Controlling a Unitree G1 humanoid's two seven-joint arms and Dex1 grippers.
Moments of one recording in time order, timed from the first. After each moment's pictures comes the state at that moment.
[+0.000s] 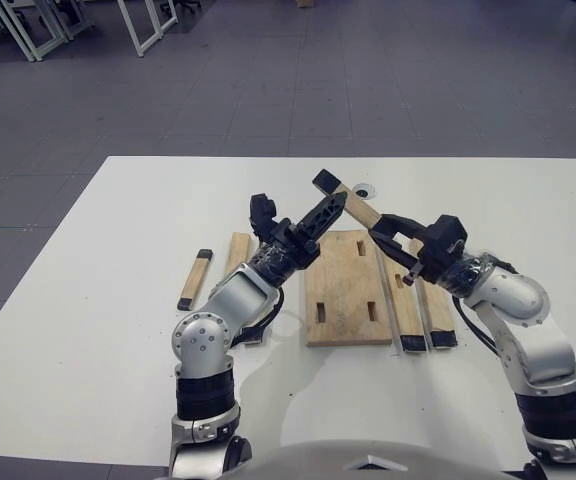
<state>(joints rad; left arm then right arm) -0.18 -0.06 0.12 -0.32 -1.21 0.82 -0.06 -0.11 -0.44 0.08 -0.39 0.26 0.22 0.66</state>
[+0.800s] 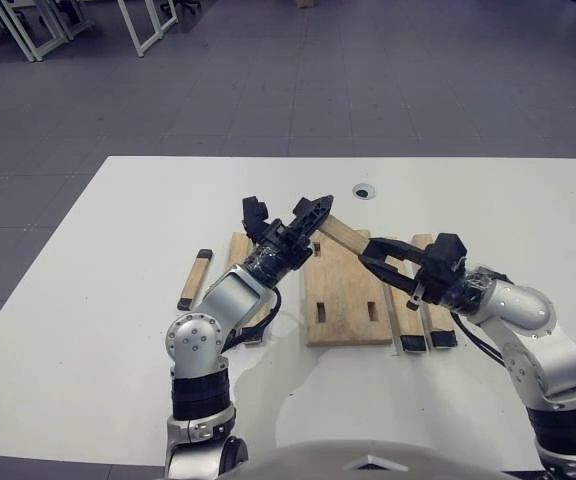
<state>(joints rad) -0.17 -0.04 0.15 -0.29 -1.32 0.82 -0.04 -0.05 -0.50 0.09 -0.45 0.39 0.27 0.77</state>
